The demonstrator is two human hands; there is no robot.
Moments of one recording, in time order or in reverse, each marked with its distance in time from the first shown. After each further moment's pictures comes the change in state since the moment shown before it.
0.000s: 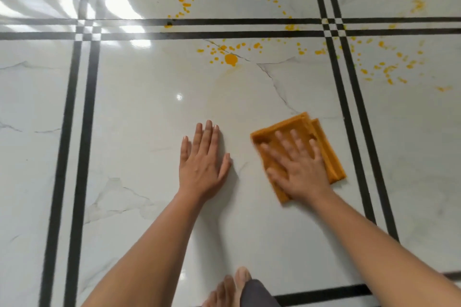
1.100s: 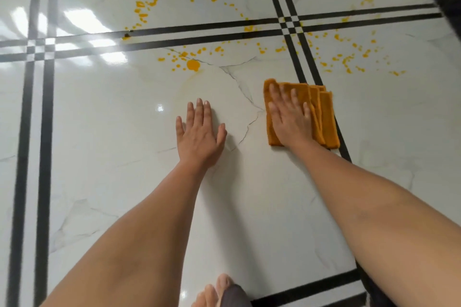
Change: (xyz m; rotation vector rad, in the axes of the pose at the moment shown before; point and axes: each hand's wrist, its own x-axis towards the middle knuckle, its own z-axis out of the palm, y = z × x) left_hand 0.067 0.057 -0.013 -0.090 -0.128 -0.064; right_hand 0.066 0.059 -0.029 0.278 0.002 0.459
